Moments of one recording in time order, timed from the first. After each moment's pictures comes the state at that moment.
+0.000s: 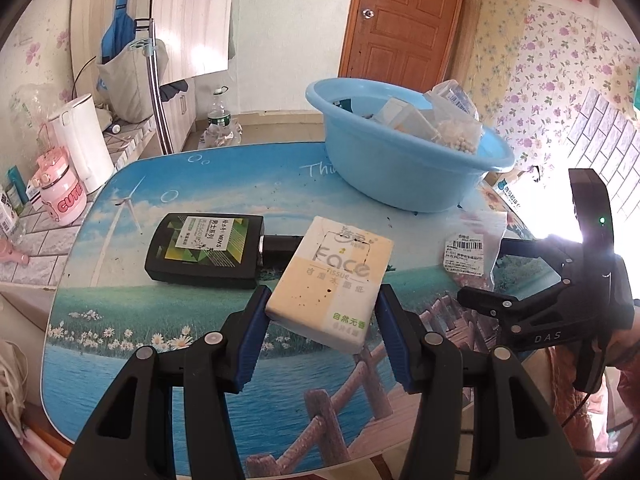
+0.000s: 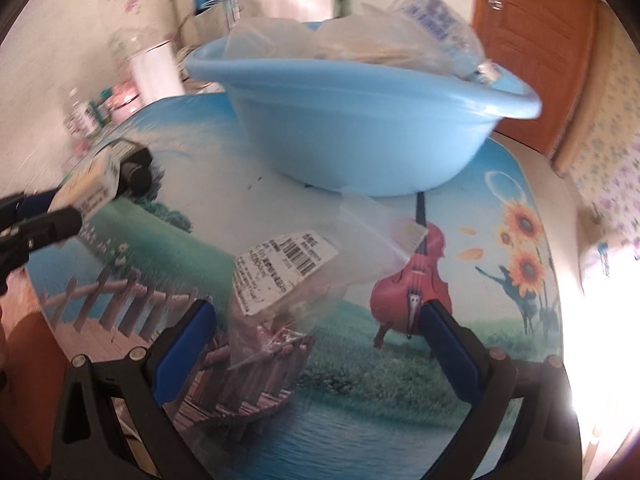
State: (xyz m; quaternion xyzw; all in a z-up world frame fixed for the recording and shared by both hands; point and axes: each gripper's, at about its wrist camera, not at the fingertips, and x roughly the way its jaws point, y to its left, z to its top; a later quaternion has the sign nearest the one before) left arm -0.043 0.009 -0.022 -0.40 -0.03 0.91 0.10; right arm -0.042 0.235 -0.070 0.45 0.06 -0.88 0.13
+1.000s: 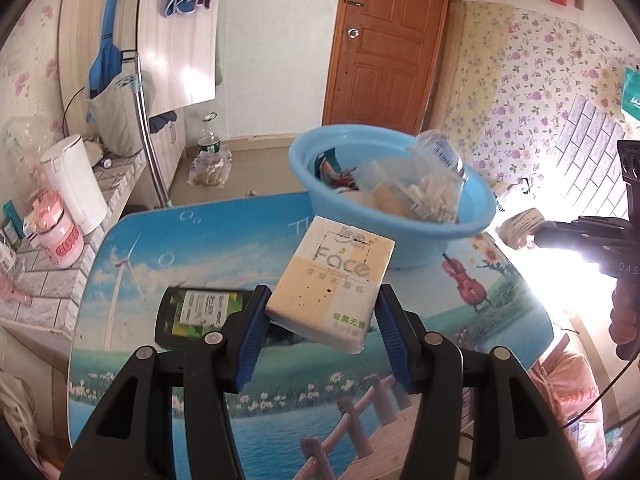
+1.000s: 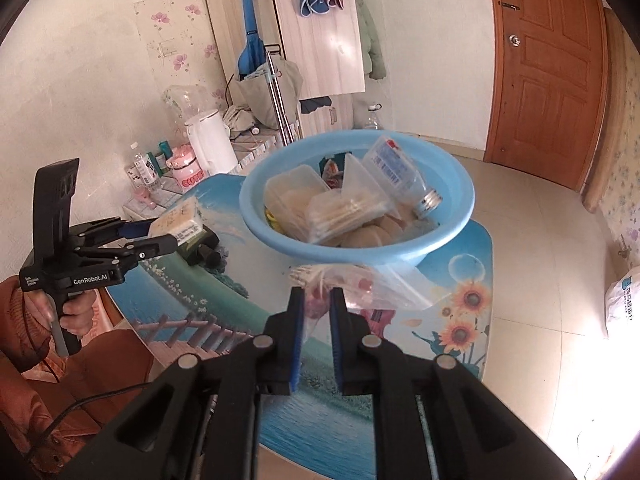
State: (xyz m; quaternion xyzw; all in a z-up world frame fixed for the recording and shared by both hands) left arm -0.068 0.019 0.031 -0.37 -0.01 0.92 0.12; right arm -0.020 0.284 0.048 0.37 0.00 -0.90 0.21
